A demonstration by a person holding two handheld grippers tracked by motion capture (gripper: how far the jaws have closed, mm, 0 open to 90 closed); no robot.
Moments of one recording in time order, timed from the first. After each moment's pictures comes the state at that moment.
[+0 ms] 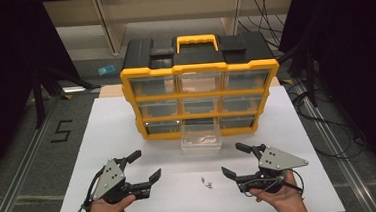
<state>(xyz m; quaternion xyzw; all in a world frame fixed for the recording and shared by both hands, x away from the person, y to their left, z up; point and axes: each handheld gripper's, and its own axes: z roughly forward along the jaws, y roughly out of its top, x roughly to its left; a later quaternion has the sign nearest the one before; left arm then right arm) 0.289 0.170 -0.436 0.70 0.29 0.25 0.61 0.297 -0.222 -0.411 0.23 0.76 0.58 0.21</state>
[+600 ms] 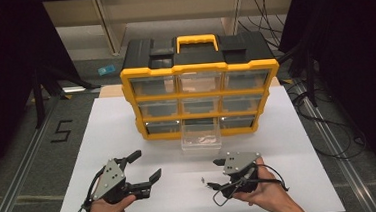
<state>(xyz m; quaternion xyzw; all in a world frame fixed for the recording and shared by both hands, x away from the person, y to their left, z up) 0.290 0.170 -0.436 0.70 0.28 0.25 0.60 0.312 -0.173 -0.421 0.14 0.90 0.39 0.14</state>
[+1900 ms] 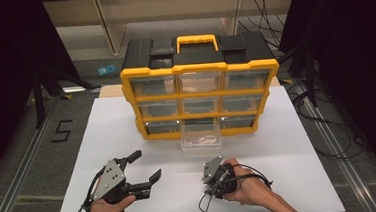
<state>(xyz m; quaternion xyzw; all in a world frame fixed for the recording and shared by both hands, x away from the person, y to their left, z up) 0.289 0.169 -0.436 0.70 0.28 0.25 0.60 0.332 -0.135 -0.463 0.08 0.97 0.23 0.05</state>
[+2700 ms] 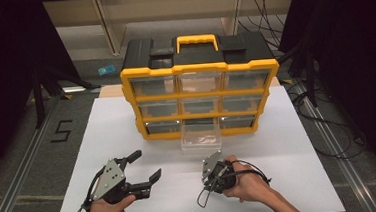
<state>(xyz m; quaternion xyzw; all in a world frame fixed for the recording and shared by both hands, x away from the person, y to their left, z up) 0.290 0.170 -0.436 0.70 0.28 0.25 0.60 0.340 -0.133 -0.456 0.09 0.97 0.23 0.02</state>
